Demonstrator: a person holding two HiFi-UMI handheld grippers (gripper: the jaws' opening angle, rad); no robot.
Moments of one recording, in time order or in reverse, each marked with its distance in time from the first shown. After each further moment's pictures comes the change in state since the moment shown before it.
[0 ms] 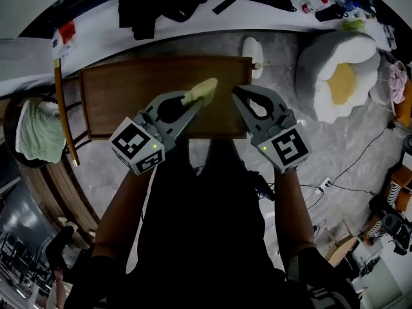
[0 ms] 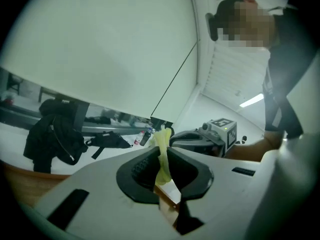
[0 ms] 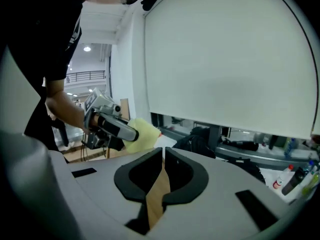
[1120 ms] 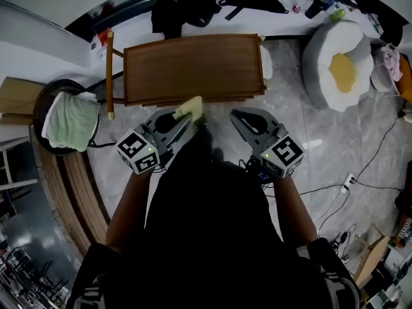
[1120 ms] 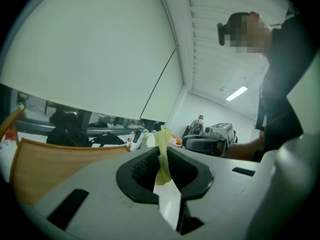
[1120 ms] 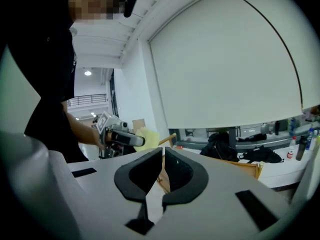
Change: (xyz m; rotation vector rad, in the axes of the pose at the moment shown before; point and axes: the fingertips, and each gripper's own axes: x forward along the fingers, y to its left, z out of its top) left arm -0.215 -0.142 -0.075 0.103 -0.019 -0.023; right arm -0.111 0.253 0.004 0.117 -0.209 0.047
